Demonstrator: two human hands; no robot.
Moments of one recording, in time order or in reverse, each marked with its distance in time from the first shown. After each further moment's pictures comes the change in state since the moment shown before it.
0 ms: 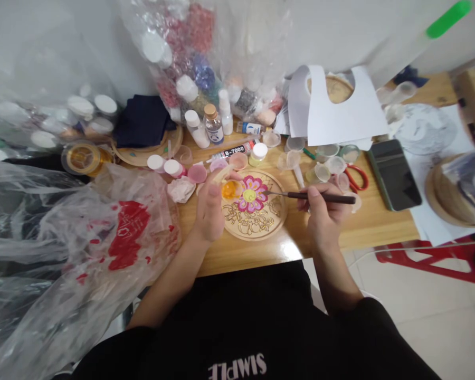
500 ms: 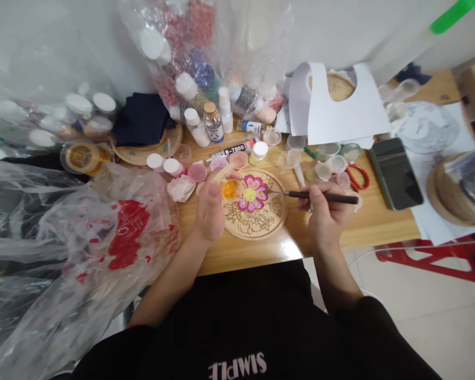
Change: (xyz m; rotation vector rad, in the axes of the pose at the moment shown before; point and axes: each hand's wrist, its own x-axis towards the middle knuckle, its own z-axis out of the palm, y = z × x) left_hand 0.000 0.002 0.000 0.073 -0.016 -0.004; right_hand -0.001 -0.001 0.000 -0.011 0.012 -0.003
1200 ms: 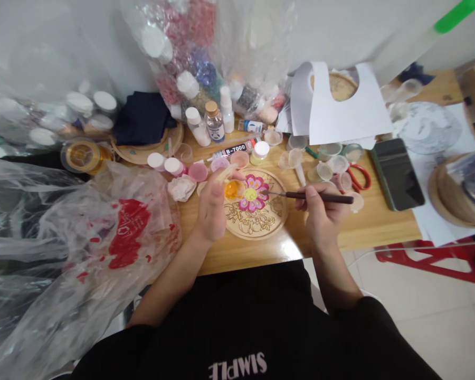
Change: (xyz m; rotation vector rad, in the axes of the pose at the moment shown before) left_hand -0.001 -0.001 0.000 -0.025 0.004 0.009; right_hand -0.001 0.003 0.003 0.029 -0.045 0.019
